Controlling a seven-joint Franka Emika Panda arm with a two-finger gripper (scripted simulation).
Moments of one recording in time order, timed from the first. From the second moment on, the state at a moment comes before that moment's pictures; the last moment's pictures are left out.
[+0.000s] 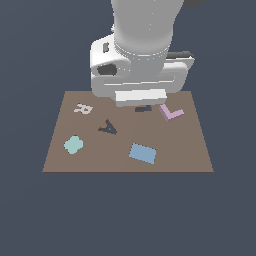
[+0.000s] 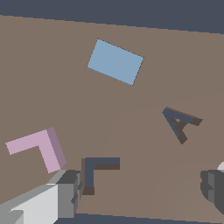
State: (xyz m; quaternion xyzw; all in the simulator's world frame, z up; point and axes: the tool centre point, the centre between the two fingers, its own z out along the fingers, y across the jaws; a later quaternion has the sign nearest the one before) arm -0.021 0.021 0.130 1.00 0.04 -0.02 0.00
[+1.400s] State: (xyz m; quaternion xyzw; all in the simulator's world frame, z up) arm -0.051 0.150 0.049 0.98 0.20 0.00 0.00
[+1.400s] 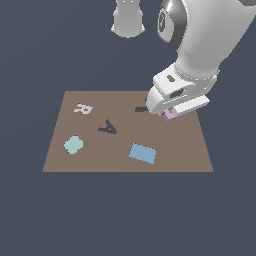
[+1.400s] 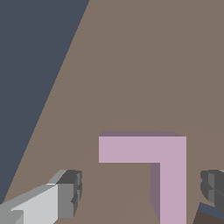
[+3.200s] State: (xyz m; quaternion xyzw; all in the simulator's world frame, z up) arm -0.055 0.145 0.034 0.97 0.23 0.00 0.00
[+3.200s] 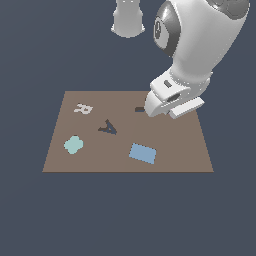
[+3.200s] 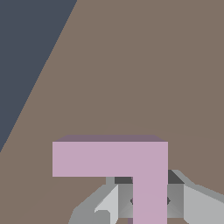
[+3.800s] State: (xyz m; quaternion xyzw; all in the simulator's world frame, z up) arm -0.067 0.128 0.035 0.93 0.36 0.00 0.00
